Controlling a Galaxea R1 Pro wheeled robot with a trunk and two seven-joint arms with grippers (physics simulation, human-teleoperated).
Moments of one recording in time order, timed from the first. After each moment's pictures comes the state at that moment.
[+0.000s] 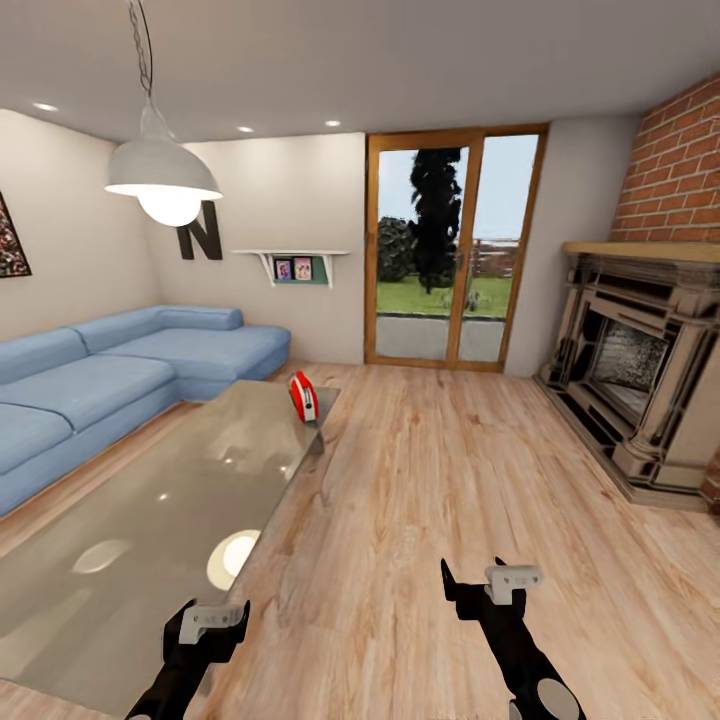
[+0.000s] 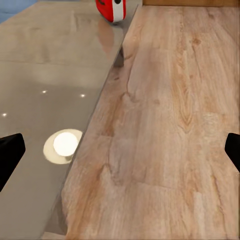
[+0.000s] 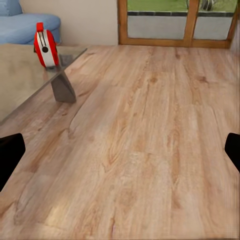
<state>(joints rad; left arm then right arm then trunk) -0.01 0.04 -0.01 -1.24 0.00 0.00 0.00 -0.01 0.05 0.06 -1.44 0.02 0.07 -0.02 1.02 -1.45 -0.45</state>
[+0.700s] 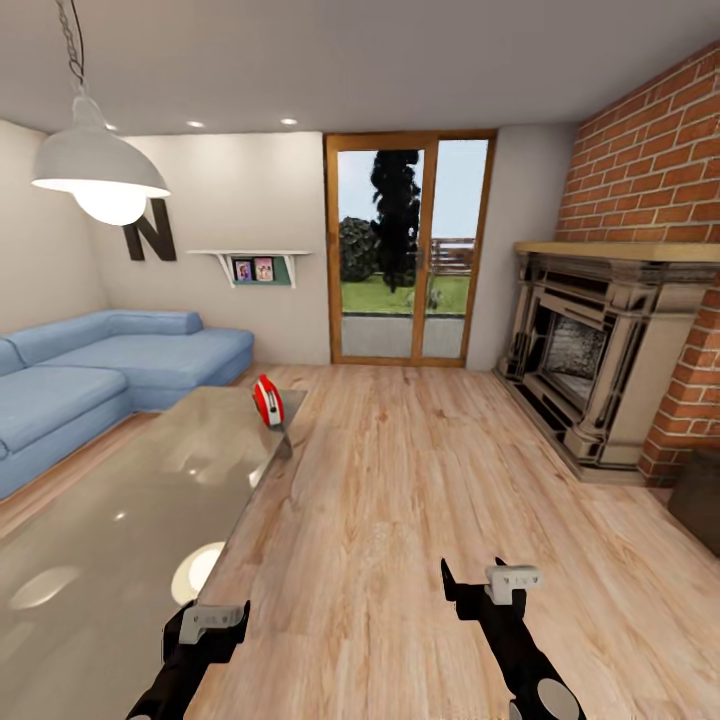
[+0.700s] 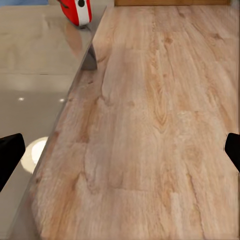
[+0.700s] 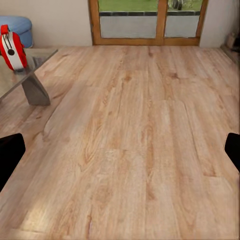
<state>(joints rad) -0.01 0.04 -0.01 -1.23 0.00 0.00 0.00 -0.01 0.05 0.06 -1.44 0.02 0.07 -0.02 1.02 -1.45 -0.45</state>
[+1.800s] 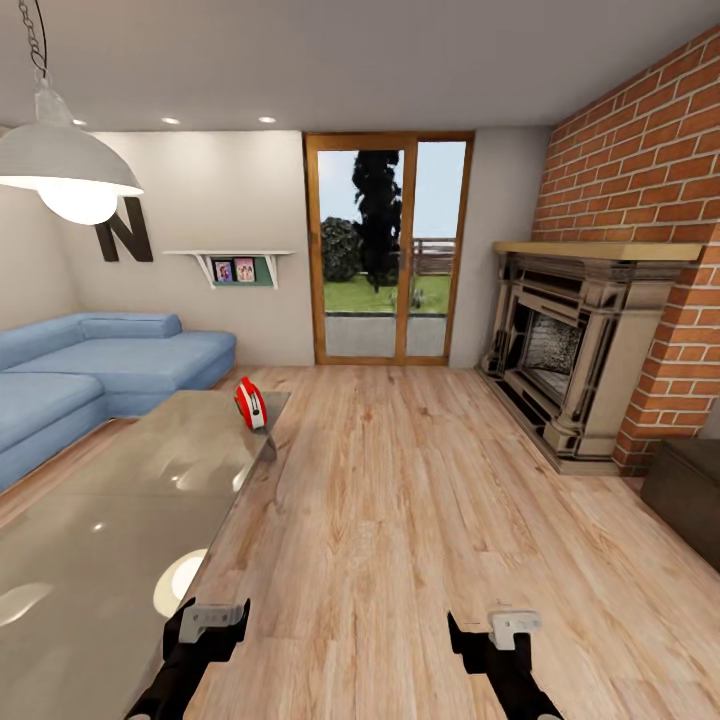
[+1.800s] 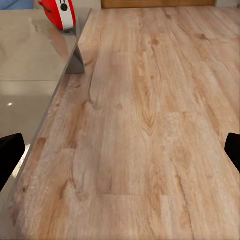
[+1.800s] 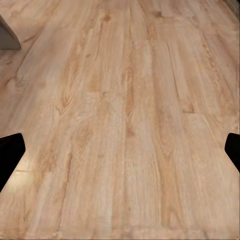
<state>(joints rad) 0.00 0.04 -0.01 -1.24 0.00 0.00 0.00 -0.01 0.04 0.03 -1.22 0.02 0.08 -0.02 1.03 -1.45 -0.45</state>
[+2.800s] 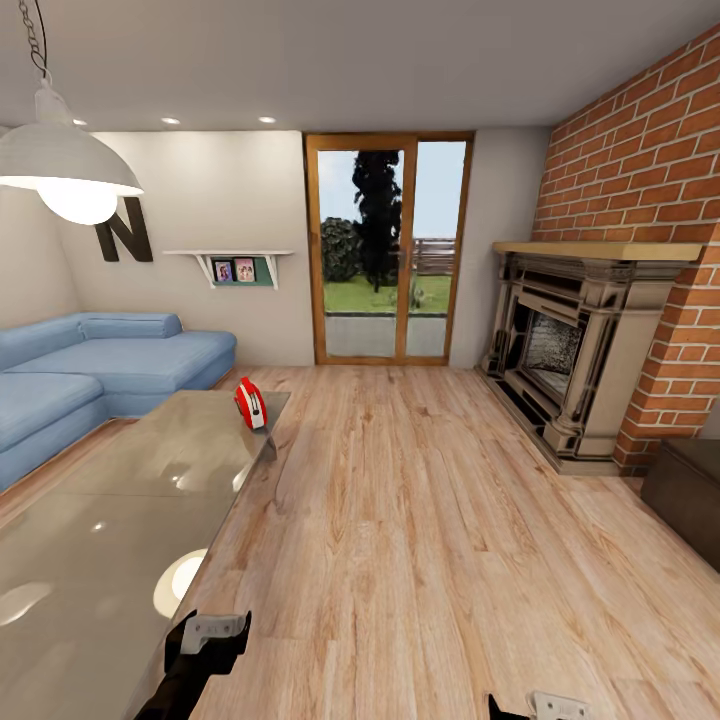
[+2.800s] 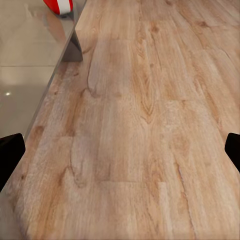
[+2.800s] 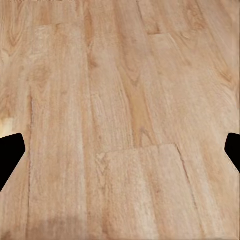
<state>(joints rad) 0.00 0.03 -0.01 -1.19 0.00 -0.01 0.00 -0.01 0.04 -0.16 -0.89 0.01 -0.02 -0.02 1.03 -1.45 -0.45</state>
